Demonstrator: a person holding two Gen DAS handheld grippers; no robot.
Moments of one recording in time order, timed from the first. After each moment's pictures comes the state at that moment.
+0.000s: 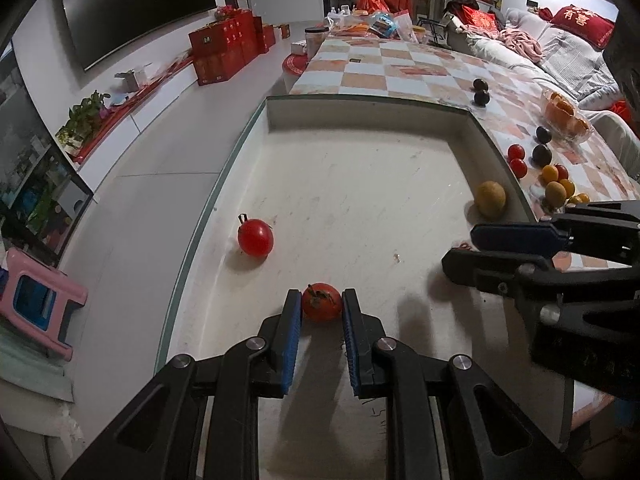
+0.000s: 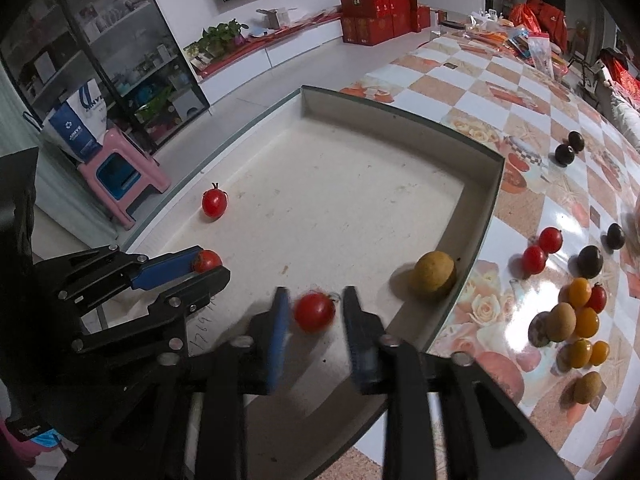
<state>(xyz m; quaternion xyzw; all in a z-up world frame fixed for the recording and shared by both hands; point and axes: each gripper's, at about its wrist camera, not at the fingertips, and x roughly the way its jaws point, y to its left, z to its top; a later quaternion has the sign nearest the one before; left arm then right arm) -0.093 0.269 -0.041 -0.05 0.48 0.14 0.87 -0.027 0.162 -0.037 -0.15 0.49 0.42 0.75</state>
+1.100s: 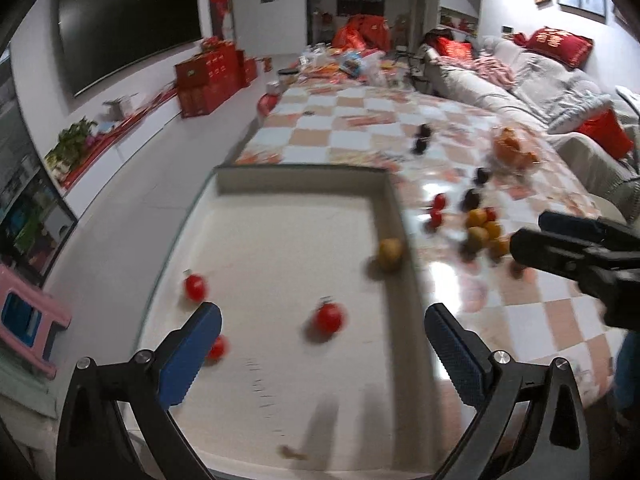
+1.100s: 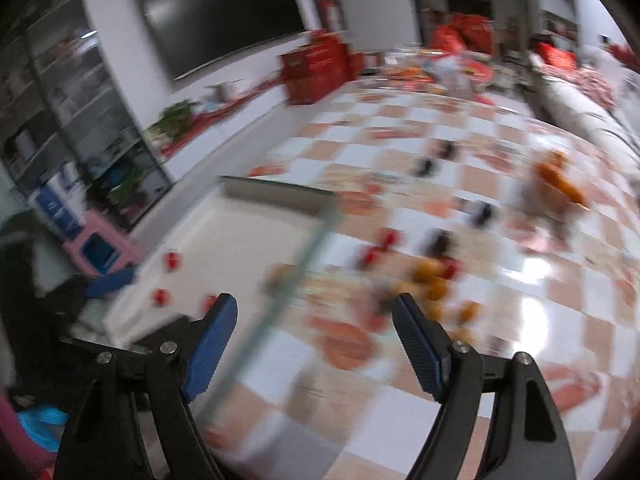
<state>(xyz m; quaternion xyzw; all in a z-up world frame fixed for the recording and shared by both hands) -0.086 0.203 0.013 -0.05 0.42 0.10 0.90 -0.003 0.022 0.019 -0.05 0.43 0.34 0.84</state>
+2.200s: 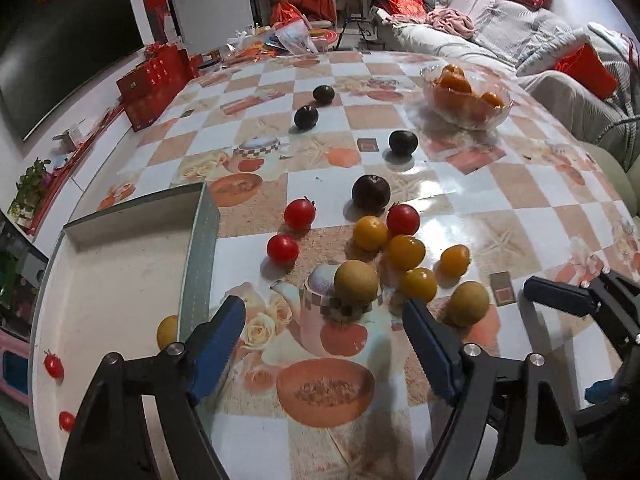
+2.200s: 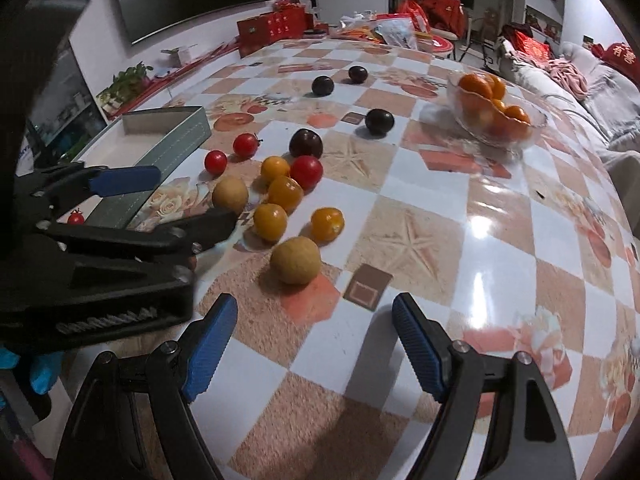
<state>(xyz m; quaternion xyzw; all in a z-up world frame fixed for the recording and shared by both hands) 0.037 0.090 -0.040 0.02 0.47 0.05 0.88 0.032 -0.044 -0.057 -0.12 0.46 0.29 0.83</state>
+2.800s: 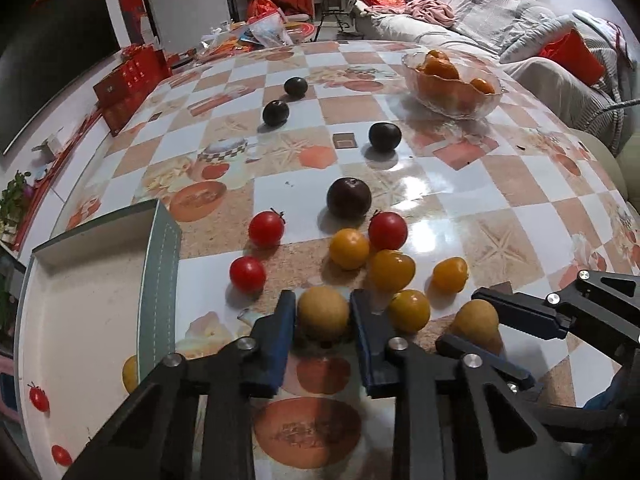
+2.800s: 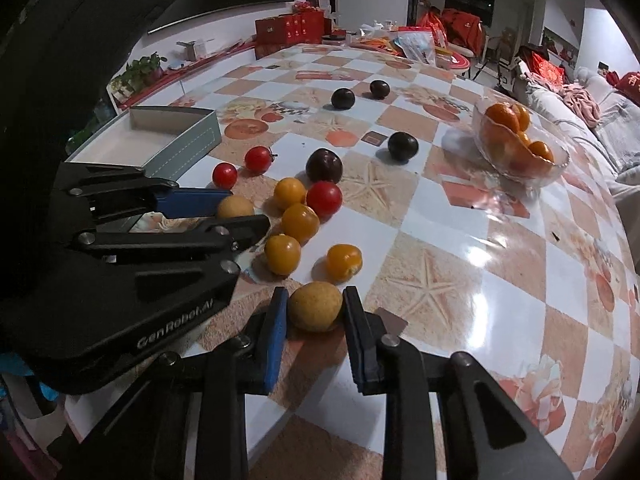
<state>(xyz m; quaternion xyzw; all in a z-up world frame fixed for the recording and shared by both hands) 0.060 0.082 -0.052 0.02 0.48 0.01 0.88 0.040 -0.028 -0.056 -0.15 0.44 0.30 0.83</state>
